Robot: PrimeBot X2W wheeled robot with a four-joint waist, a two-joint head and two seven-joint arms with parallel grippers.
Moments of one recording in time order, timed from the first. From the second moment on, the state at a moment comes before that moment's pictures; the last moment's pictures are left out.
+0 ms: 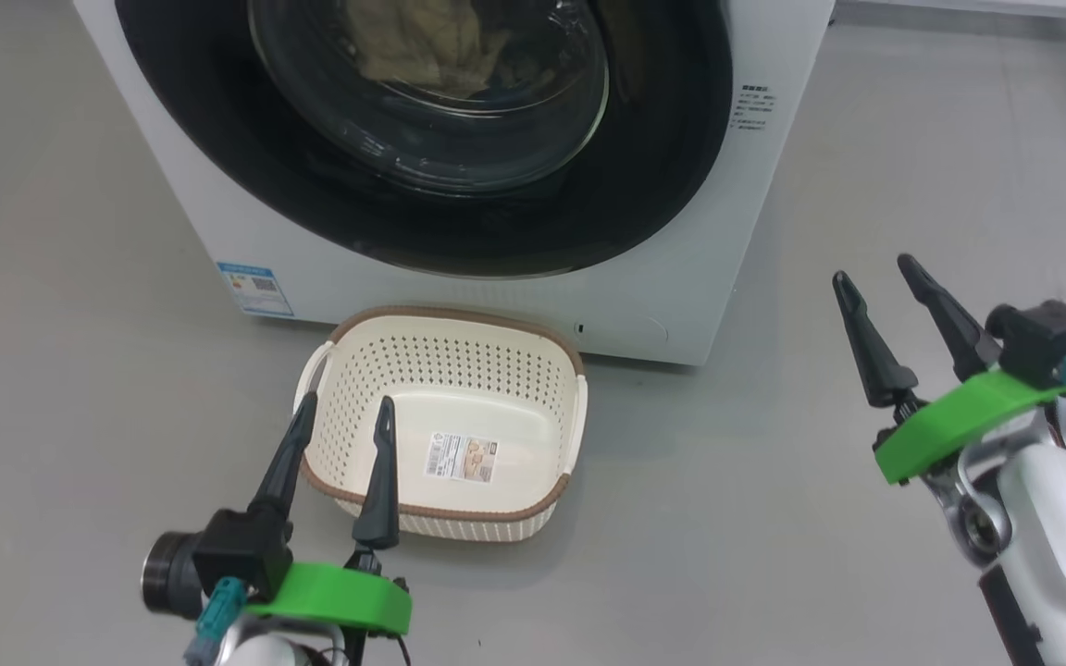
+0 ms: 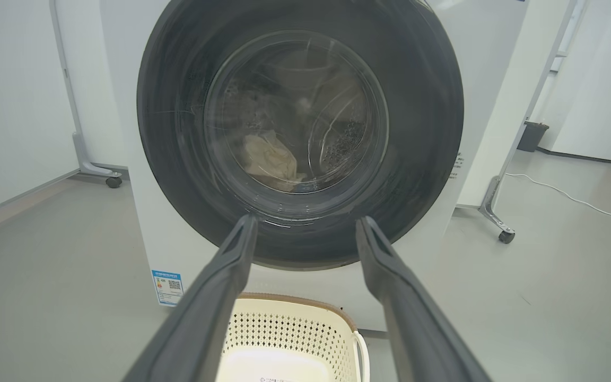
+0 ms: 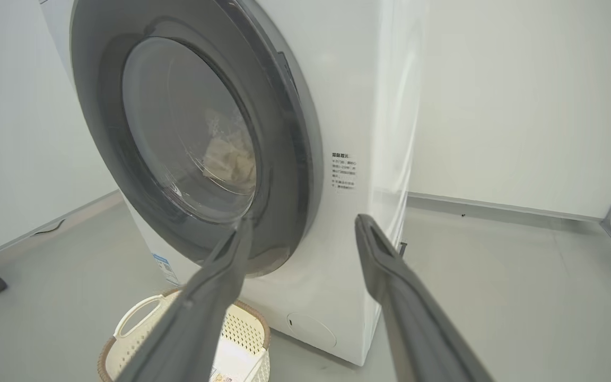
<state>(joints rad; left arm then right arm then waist) -0.14 0.06 -0.30 0.14 -0.20 0.04 -0.25 -0.39 -0.20 0.17 0.47 0.32 0.13 -0.26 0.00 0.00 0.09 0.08</state>
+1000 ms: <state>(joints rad) -0.04 0.08 -0.28 0.13 -0.21 0.07 -0.25 0.16 -0.04 -0.09 -0.12 0.20 0.13 -0.04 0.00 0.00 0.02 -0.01</state>
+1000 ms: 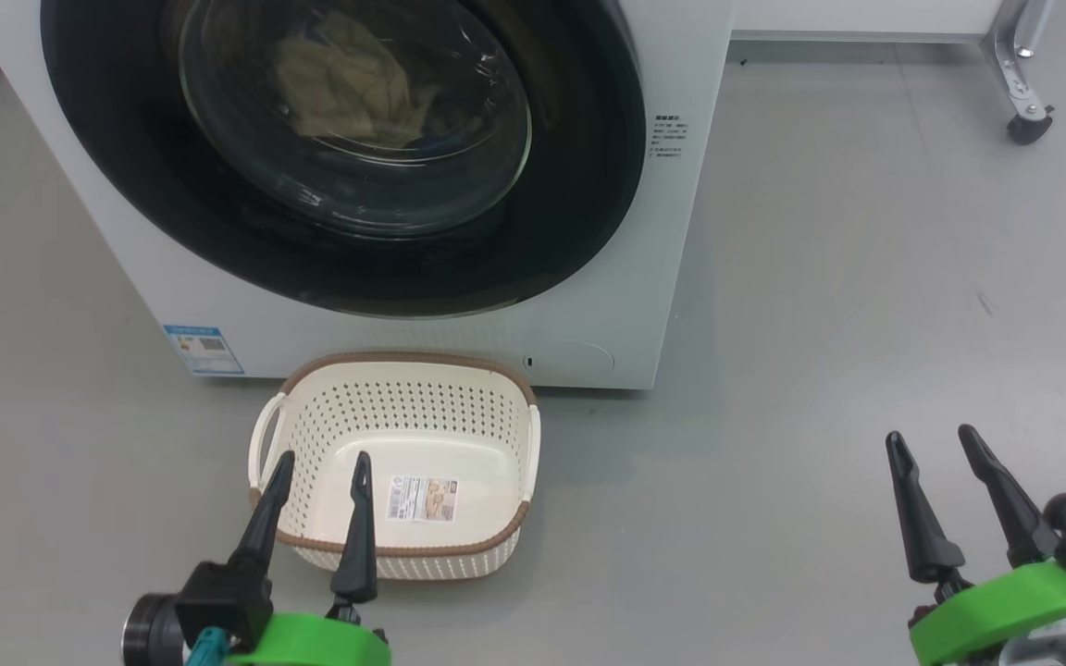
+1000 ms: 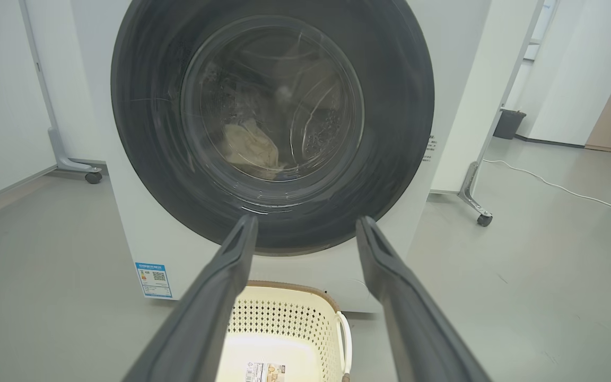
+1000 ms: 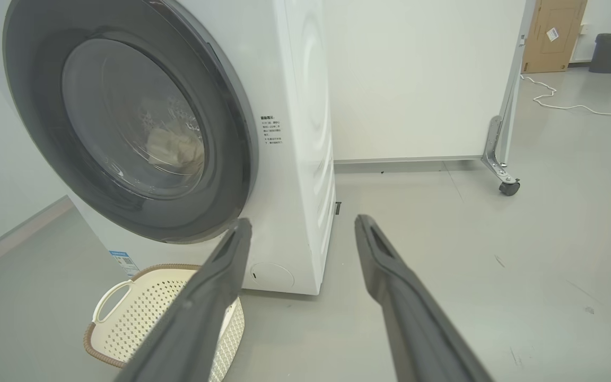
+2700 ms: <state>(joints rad) 0.04 0.08 -0.29 0.24 -0.33 0.06 -0.23 0.21 -0.03 -0.08 -0.01 0.29 0.13 0.00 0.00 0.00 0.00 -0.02</state>
